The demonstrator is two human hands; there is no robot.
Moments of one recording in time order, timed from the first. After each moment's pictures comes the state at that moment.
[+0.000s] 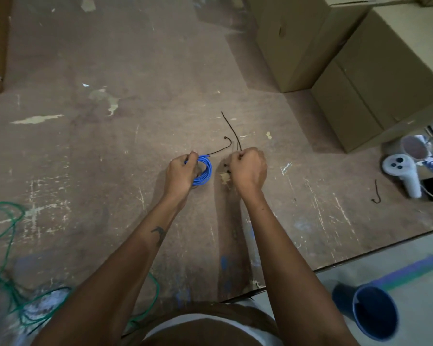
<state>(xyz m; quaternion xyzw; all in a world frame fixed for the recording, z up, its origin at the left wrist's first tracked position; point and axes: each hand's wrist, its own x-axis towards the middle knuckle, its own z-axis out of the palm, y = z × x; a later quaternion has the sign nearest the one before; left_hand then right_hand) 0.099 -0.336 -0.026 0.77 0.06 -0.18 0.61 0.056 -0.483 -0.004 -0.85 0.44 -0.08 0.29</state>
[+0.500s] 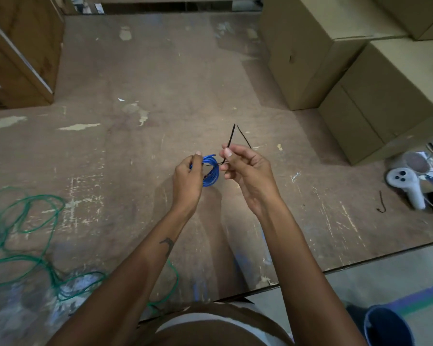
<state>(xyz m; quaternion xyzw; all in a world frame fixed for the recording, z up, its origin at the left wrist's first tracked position) 0.068 -0.297 0.034 0.77 0.06 -0.07 0.63 0.014 -0.428 0.087 -0.52 0.22 -0.08 0.82</state>
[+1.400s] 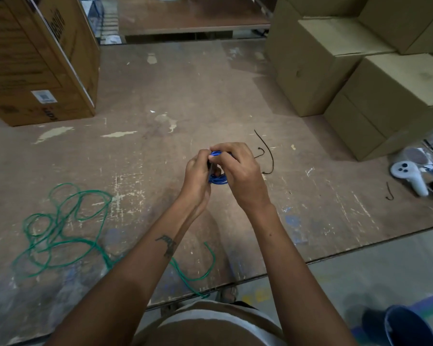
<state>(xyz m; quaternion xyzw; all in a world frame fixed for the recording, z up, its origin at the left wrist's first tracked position) 0.029 -0.210 0.119 0.57 0.04 -0.20 0.79 -0.020 -0.318 0.113 -0.89 -0.08 -0.35 0.27</state>
